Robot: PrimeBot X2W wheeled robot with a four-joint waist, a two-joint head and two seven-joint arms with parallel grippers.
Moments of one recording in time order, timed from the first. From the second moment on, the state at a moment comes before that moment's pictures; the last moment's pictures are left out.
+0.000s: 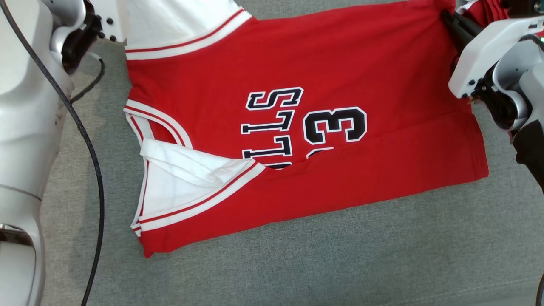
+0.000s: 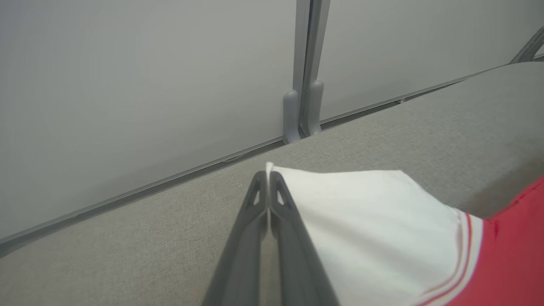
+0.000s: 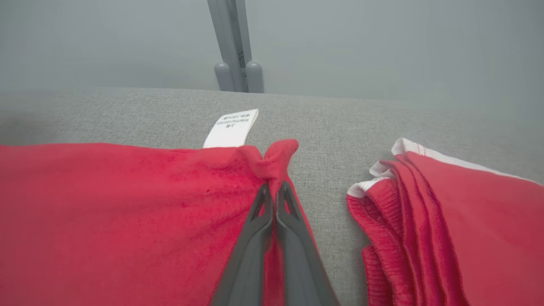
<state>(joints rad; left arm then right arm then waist) -1.31 0.28 -0.57 0.93 -0.56 -0.12 0.27 -1.19 -0.39 0.89 0.90 0.96 0.13 0.01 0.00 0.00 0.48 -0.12</state>
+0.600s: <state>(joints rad) -0.82 0.40 -0.54 0.32 -0.69 -0.03 0.21 -1.01 -0.54 1.02 0.80 1.10 0.13 -0.18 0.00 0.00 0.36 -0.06</state>
